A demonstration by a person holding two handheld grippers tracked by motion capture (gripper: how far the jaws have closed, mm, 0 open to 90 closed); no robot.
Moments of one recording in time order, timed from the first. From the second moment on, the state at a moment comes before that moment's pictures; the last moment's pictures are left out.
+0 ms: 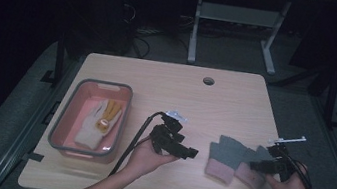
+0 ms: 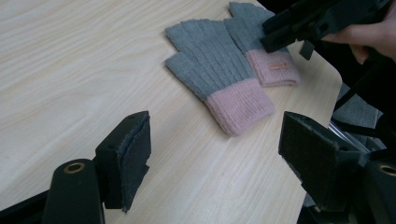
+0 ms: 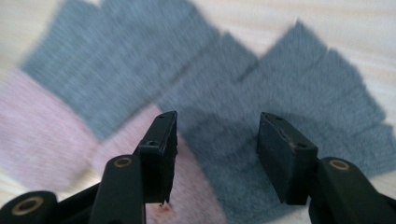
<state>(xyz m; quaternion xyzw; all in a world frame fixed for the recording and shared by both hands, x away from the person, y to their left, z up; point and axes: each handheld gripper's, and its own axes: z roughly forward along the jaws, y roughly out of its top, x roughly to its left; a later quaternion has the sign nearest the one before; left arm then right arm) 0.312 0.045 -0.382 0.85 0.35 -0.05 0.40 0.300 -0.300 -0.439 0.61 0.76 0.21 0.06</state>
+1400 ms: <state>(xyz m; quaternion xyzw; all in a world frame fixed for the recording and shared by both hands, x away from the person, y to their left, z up) 0.308 0.019 -0.397 0.85 0.34 -0.07 0.40 0.295 -0.300 -0.427 0.61 0.75 0.25 0.07</state>
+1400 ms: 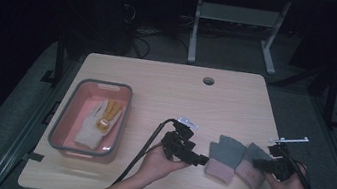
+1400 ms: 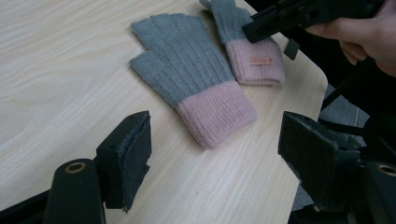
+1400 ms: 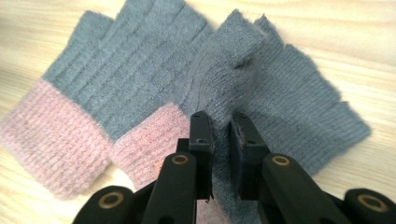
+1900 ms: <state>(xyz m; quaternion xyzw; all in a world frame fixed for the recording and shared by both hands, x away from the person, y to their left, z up) 0.311 0.022 -0.395 0.84 0.35 -0.06 0.41 0.290 -0.265 -0.393 0.55 0.78 0.29 0.09</state>
